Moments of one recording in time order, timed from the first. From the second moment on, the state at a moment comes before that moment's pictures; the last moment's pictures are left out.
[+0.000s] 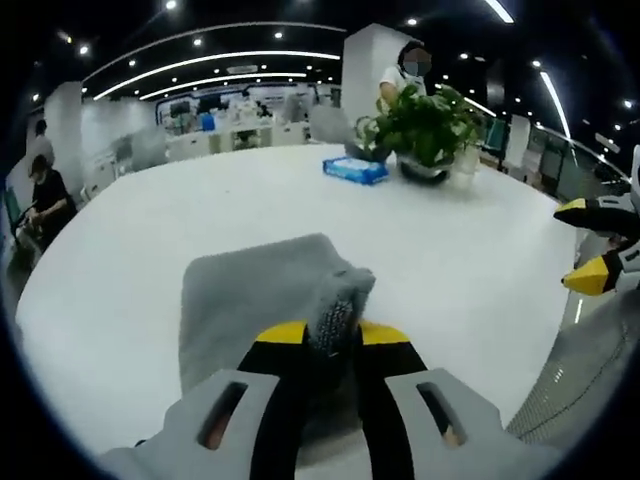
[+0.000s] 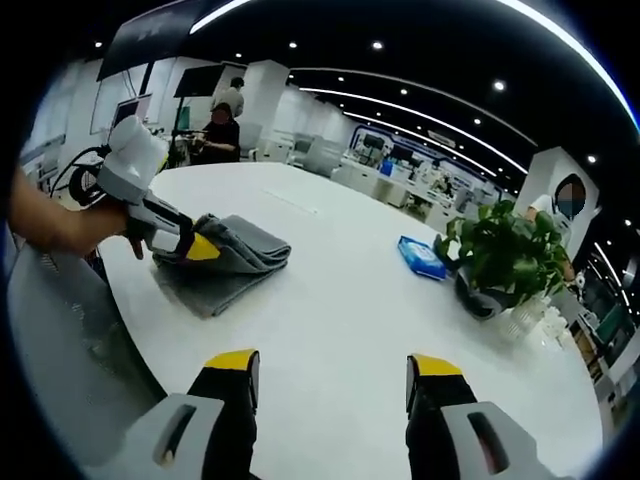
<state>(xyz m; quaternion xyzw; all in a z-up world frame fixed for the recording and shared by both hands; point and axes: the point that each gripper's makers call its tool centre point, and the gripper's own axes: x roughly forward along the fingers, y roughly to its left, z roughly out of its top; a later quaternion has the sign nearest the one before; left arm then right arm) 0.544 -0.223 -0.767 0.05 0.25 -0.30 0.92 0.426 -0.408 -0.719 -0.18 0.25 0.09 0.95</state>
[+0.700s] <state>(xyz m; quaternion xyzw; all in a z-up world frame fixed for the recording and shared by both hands) 0.541 -0.235 -0.762 0.04 0.23 -0.32 0.92 0.425 -0.409 -0.721 -0.19 0.26 0.09 0.94</state>
